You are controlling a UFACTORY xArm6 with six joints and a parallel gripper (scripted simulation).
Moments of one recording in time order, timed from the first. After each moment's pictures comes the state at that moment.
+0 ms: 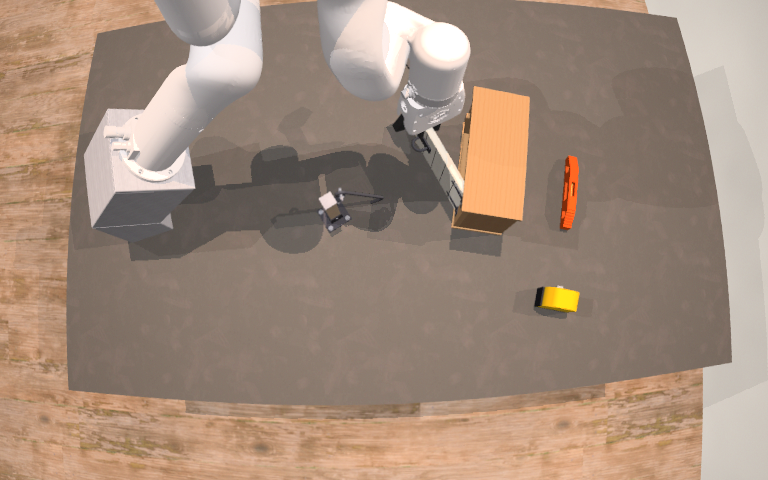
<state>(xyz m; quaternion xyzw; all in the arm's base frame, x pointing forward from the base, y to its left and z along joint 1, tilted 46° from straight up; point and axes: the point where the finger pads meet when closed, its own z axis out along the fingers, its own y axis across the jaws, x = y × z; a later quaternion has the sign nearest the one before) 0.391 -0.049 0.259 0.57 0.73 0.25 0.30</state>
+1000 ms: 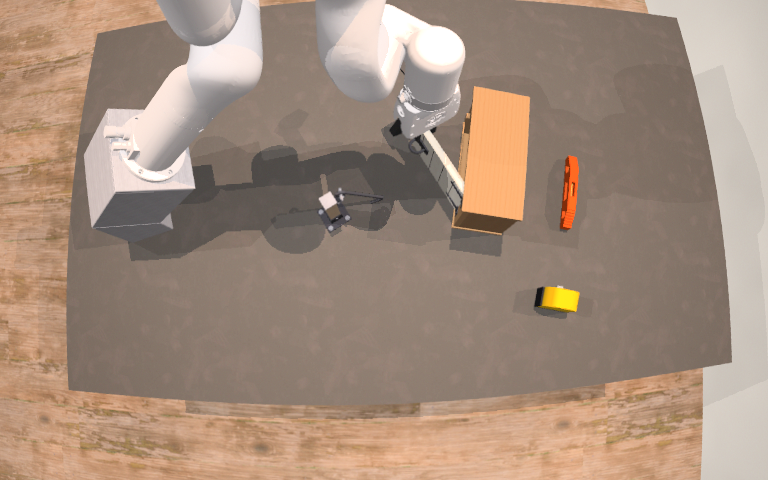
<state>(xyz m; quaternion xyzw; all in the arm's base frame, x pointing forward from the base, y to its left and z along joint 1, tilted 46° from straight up) 0.390 -0.051 0.250 0.55 0.74 0.24 0.30</state>
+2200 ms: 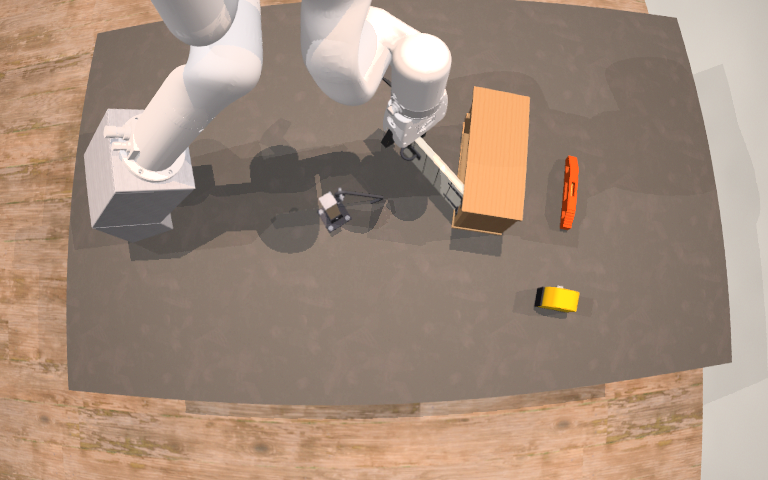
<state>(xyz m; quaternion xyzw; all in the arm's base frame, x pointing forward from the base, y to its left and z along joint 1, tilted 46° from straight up) 0.375 -0.058 0.235 0.49 0.78 0.22 0.32</state>
